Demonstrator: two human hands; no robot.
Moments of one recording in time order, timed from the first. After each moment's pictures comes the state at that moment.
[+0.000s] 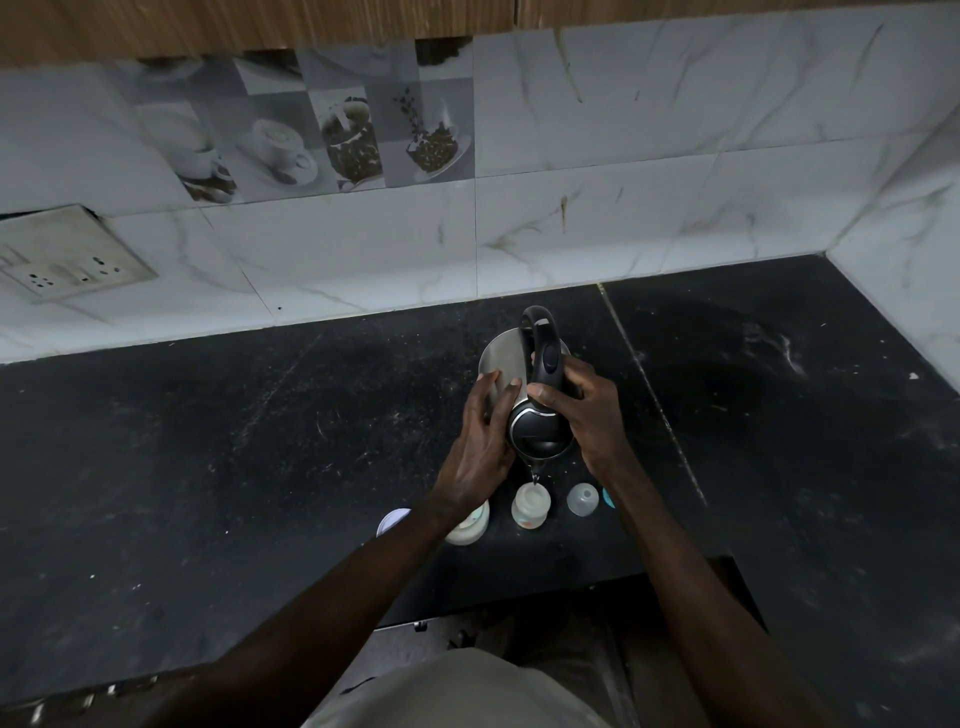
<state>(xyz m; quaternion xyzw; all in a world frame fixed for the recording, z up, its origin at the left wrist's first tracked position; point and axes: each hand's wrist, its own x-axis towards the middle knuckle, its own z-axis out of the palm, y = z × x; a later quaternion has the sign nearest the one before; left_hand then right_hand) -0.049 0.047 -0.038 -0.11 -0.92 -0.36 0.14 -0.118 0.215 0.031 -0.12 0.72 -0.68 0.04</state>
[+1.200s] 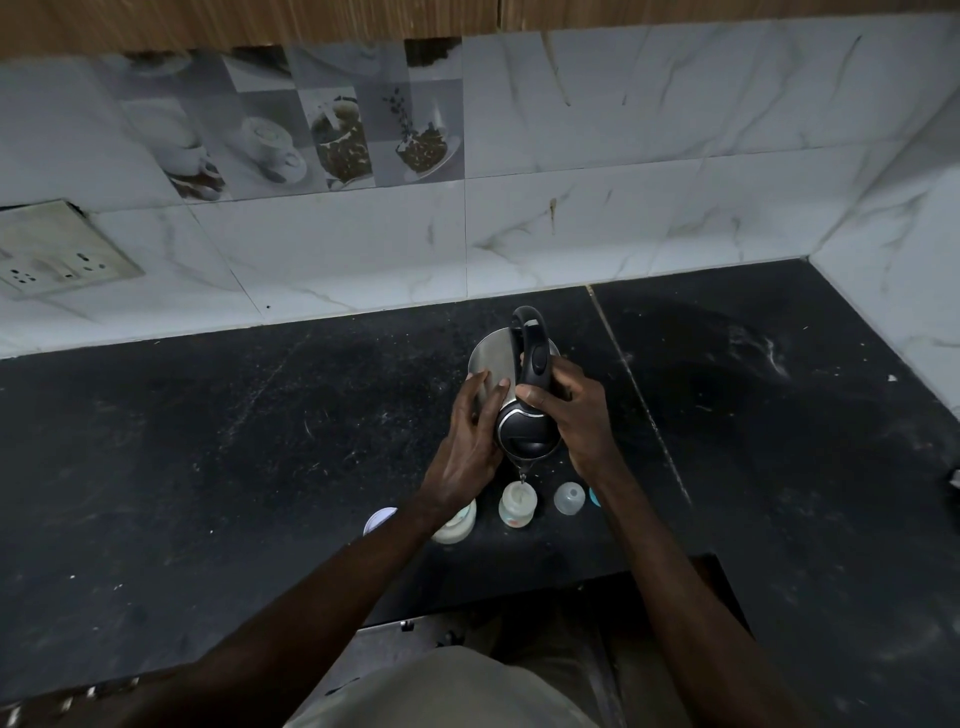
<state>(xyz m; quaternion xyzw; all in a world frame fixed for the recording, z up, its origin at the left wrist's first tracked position) -0.048 0.049 -0.036 -0.12 -0.92 -0.36 0.15 -0.115 0.219 0.032 -0.11 0.72 -0.69 0.04</state>
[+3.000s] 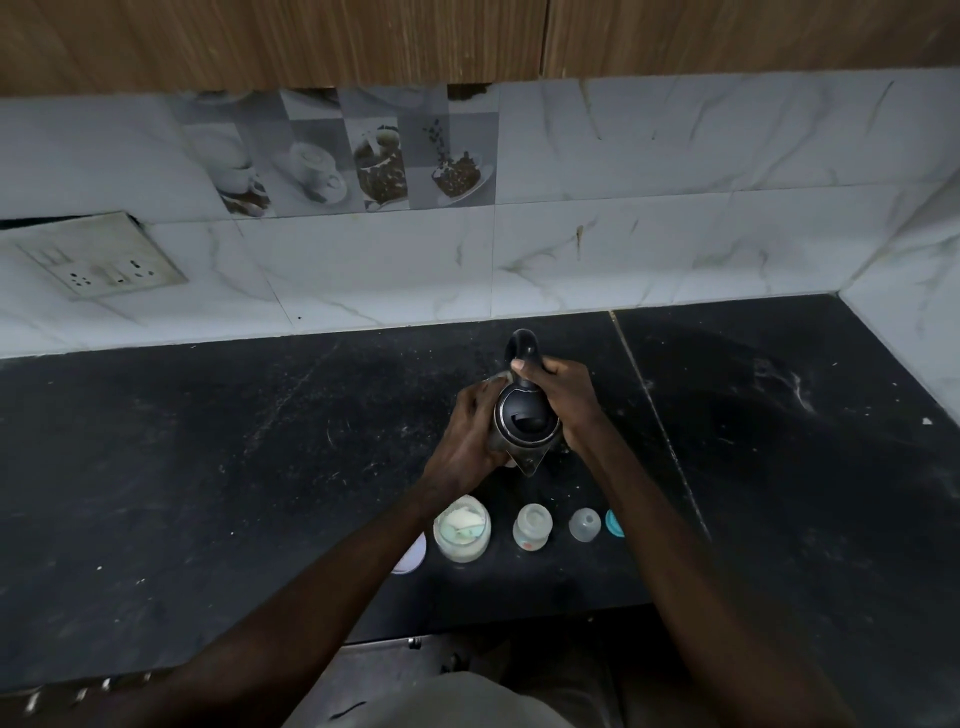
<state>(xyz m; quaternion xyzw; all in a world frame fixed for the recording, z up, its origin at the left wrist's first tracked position) -0.067 0.019 -0.013 -0.02 -0.92 -0.39 0.07 -0.170 0.170 0.038 -0.02 0.71 -0.69 0.16</state>
